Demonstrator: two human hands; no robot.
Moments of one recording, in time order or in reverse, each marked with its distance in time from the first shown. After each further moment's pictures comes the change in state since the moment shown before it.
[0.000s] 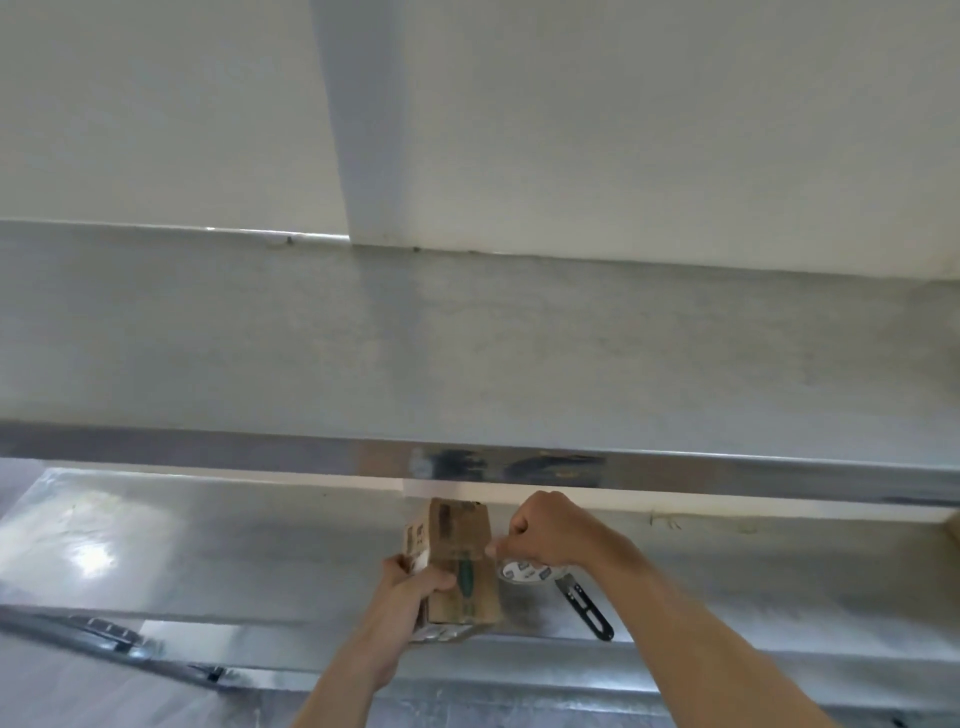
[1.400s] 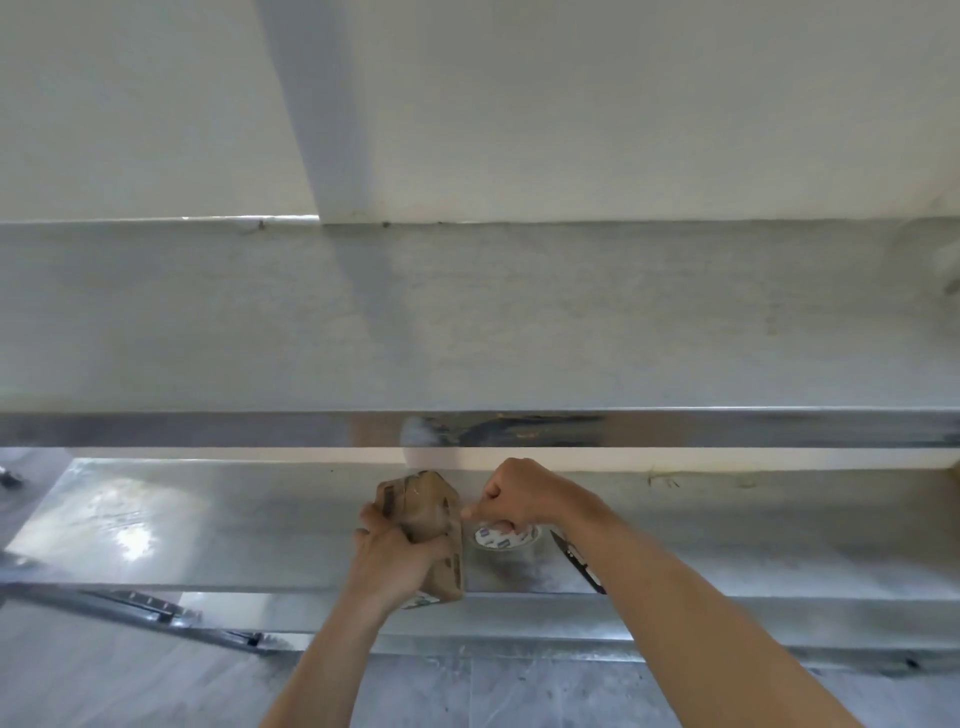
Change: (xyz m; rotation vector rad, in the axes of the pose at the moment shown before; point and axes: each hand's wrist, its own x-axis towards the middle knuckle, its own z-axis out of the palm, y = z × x) left_hand -0.009 0.021 -0.006 0.729 0.255 0.145; right_hand 0.004 -0.026 0.005 0.032 -0.101 -0.061
